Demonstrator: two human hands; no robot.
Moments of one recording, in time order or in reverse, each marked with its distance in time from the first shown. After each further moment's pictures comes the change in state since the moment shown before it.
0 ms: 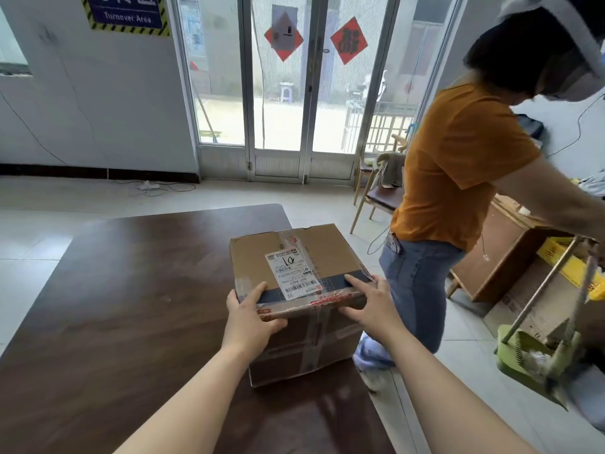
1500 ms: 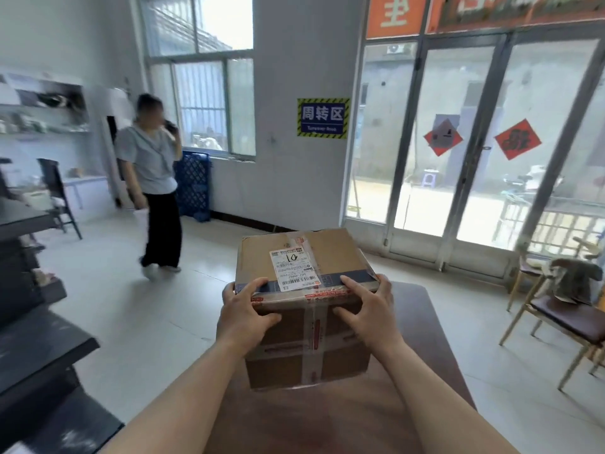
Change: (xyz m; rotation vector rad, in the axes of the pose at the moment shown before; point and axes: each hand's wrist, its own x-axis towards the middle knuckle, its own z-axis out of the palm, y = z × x) left_hand -0.124 -0.041 -0.295 0.114 0.629 -0.009; right_hand -0.079 -0.301 0.088 0.080 -0.003 -0.611
